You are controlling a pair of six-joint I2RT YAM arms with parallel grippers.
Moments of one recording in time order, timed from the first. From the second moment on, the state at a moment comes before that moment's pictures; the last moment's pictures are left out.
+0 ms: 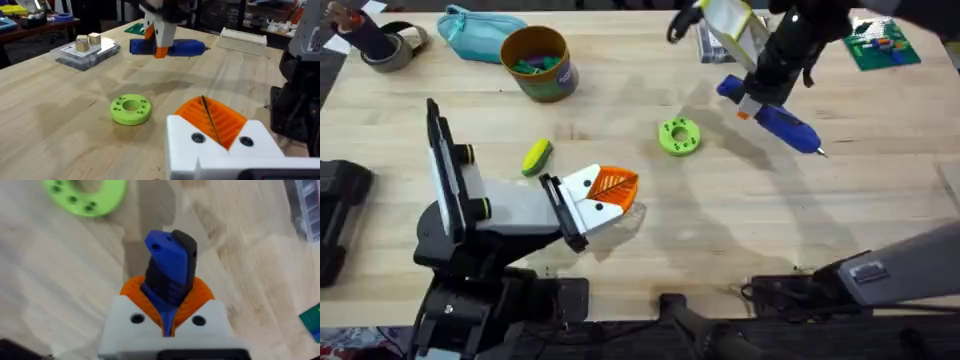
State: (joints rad) left arm -0.15 0.01 0.01 -0.08 0.94 -0.02; right arm 0.30 1.72 1.46 -1.17 0.11 -0.69
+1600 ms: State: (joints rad) left arm -0.15 0.01 0.02 0.01 0.68 -0.20; right arm 0.48 1.45 1.41 -1.12 0.24 -0.17
